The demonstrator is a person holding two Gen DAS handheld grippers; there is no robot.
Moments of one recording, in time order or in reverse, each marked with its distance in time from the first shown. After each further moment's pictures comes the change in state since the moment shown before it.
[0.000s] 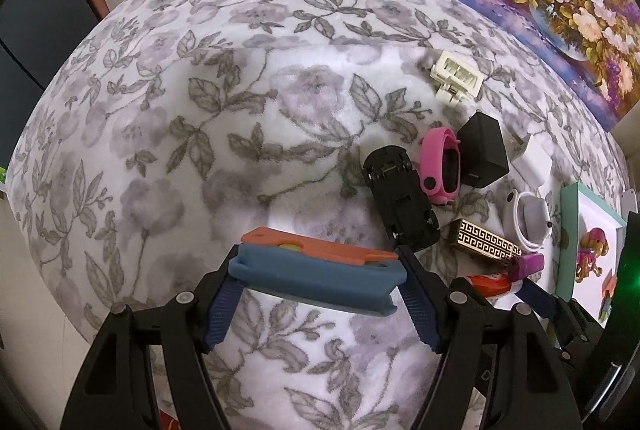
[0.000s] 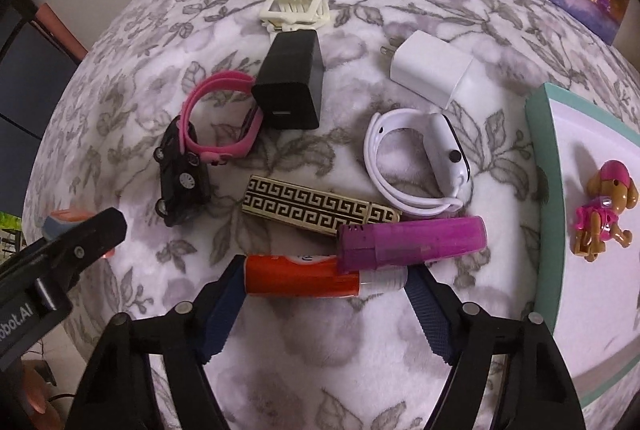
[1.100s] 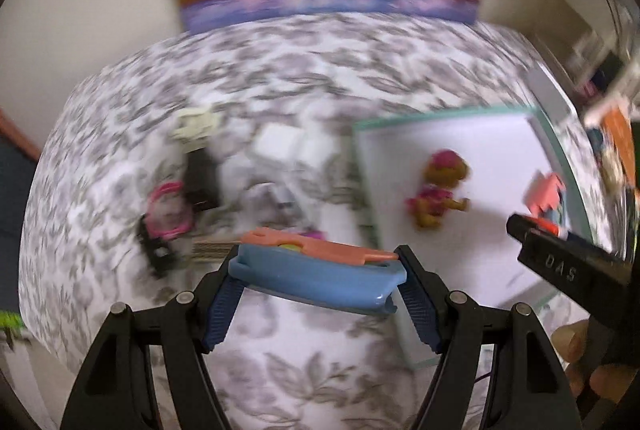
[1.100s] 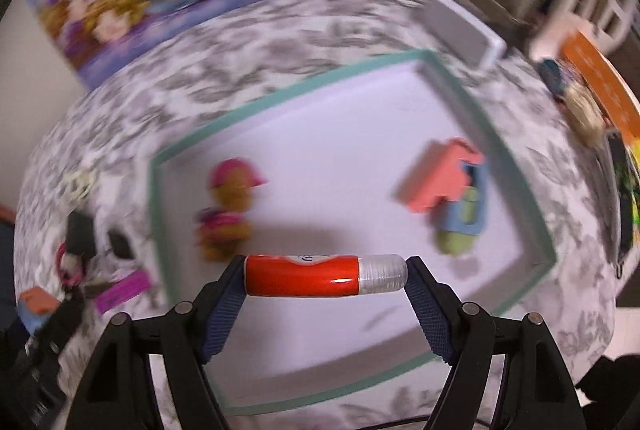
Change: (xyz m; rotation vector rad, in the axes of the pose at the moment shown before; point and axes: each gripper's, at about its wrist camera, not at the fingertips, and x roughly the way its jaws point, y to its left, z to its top) left arm -0.057 -0.239 -0.054 0.507 -0.087 -0.036; right arm -0.107 -0.245 -0.043 0.519 -0.112 -0.197
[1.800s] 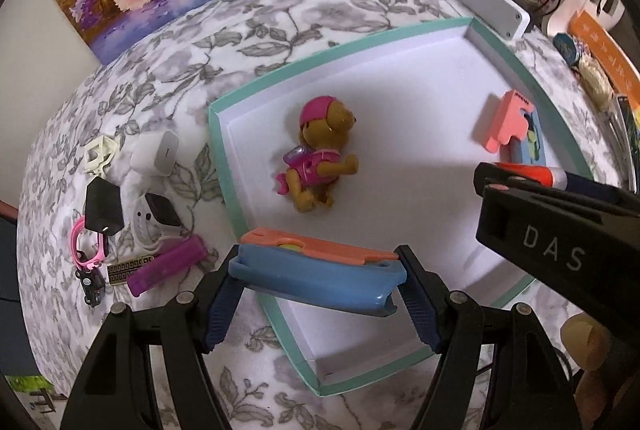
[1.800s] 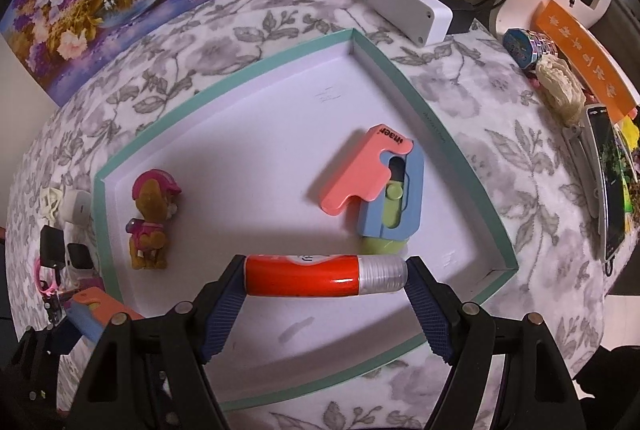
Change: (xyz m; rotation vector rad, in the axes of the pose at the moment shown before) left arm 0.041 -0.092 -0.011 0.211 0.067 -0.017; right arm 0.011 -0.049 0.001 0.038 0.035 -0.031
